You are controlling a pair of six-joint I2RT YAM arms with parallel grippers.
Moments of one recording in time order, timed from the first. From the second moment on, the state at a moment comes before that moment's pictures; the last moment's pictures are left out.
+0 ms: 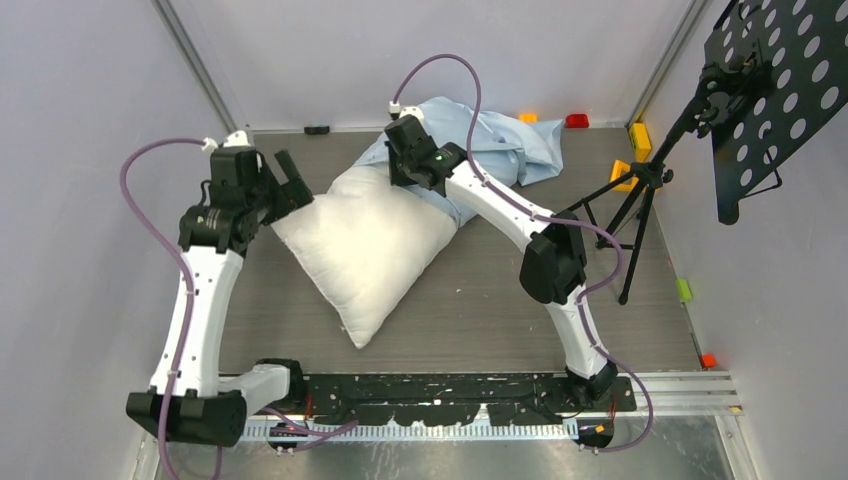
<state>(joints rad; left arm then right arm) -0.08 1.16 1.41 -0.87 -0.11 -0.47 0.75 2.20 2.15 -0.61 0.24 0.45</state>
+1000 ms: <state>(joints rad) -0.06 1.37 0.99 -0.56 0.02 -0.79 0.89 2.29 2.59 -0.95 0.17 0.48</state>
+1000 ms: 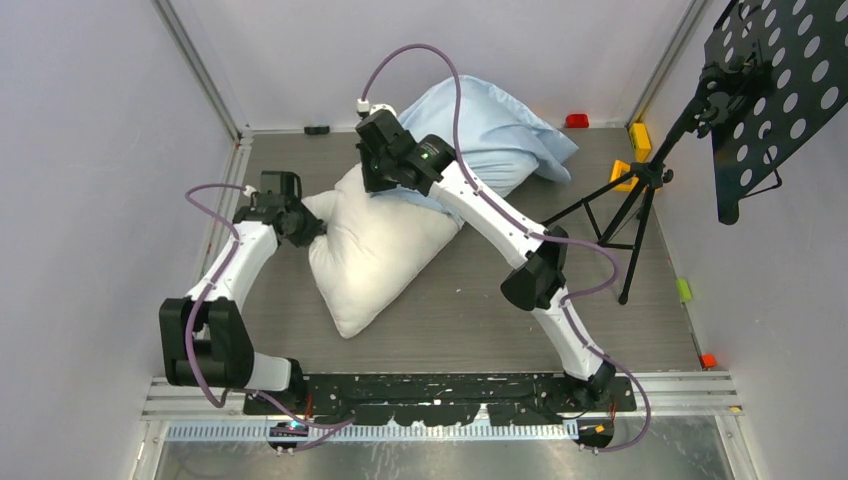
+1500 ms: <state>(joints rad) 0.08 1.47 1.10 -0.55 0.12 -0.76 0.89 1.89 1.99 -0.91 0.45 0.31</state>
